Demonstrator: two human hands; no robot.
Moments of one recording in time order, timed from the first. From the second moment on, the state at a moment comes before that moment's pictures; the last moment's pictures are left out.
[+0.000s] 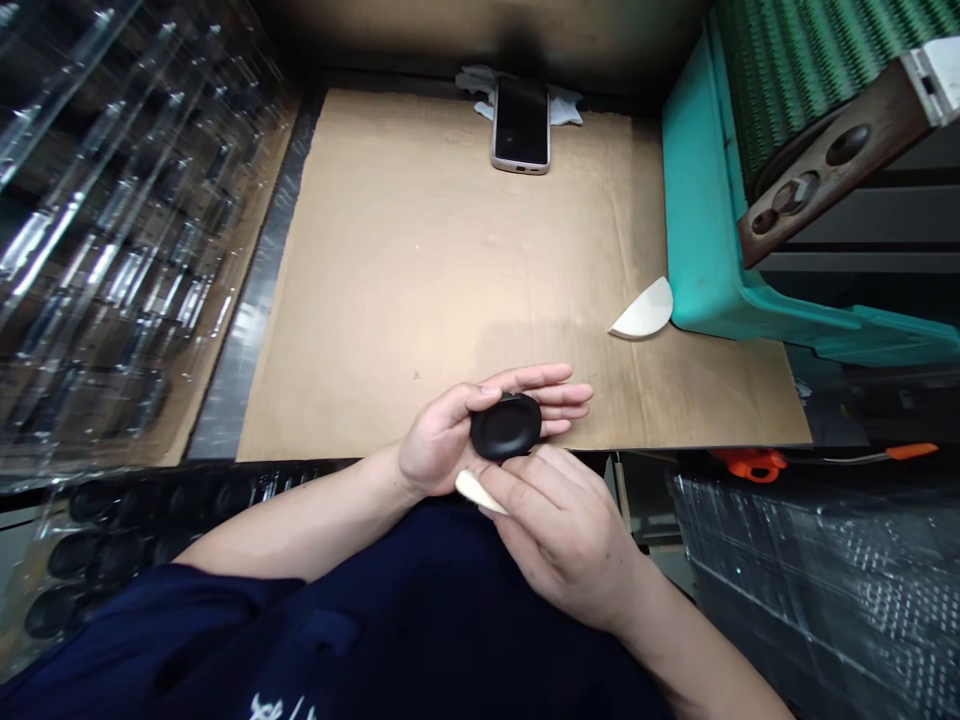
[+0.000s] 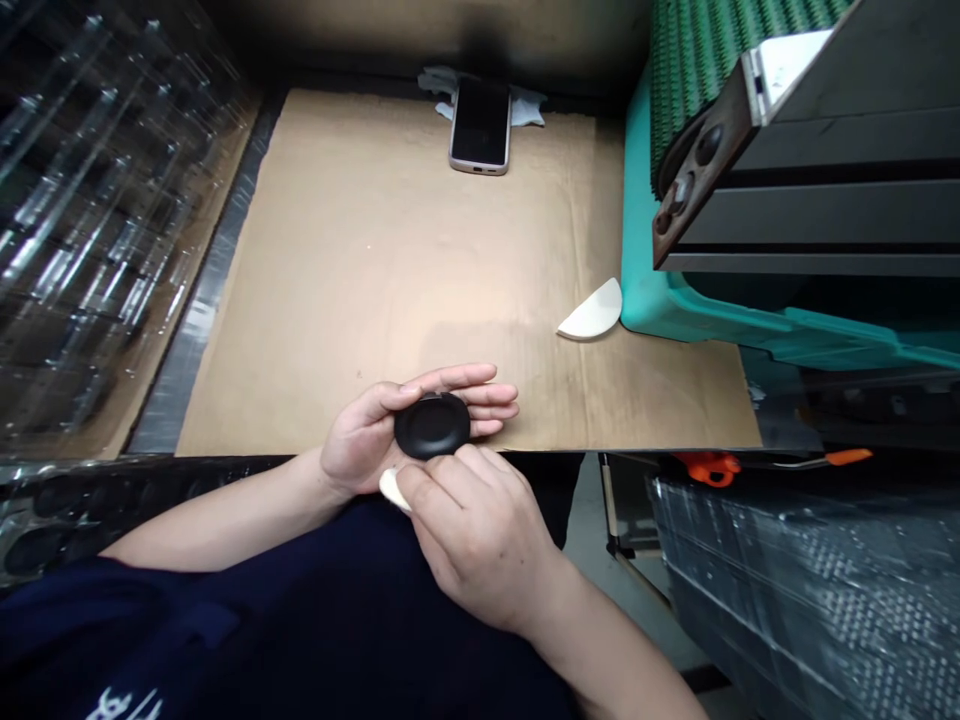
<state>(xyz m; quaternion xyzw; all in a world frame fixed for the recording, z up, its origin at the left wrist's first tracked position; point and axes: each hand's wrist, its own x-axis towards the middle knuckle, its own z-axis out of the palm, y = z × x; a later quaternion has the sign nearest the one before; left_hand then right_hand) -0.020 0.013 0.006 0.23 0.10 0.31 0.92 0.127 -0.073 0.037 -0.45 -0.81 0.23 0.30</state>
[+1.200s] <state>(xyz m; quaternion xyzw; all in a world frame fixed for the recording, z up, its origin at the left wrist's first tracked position) -0.026 0.014 0.013 0.21 0.07 0.34 0.92 0.141 -0.080 0.052 -0.45 -0.77 0.31 0.32</state>
